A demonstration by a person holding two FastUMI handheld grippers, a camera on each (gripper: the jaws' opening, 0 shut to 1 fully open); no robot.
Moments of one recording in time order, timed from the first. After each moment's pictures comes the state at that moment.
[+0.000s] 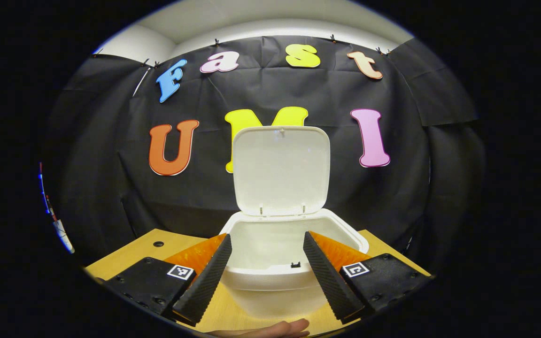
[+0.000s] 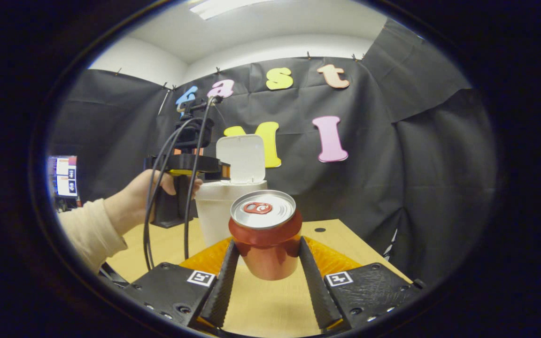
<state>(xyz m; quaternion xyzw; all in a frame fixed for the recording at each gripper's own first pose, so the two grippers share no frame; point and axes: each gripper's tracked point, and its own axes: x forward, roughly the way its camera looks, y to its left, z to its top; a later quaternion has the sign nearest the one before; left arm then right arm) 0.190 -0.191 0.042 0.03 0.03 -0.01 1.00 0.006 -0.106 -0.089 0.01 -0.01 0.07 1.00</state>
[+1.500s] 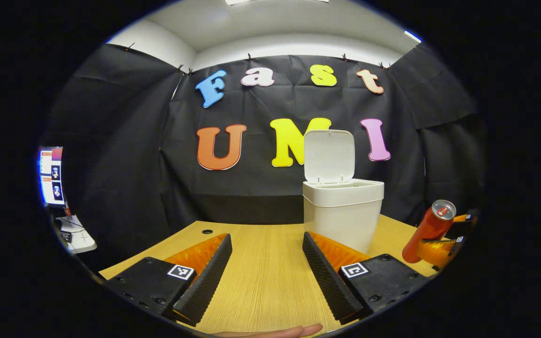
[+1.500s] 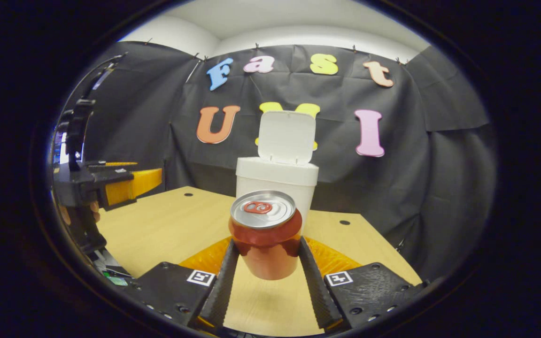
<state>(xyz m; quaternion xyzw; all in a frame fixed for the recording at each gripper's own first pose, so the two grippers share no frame) 0.026 -0.027 -0.016 0.02 -0.01 -0.01 1.00 0.013 0.015 -0.087 -0.08 0.04 0.09 0.99</state>
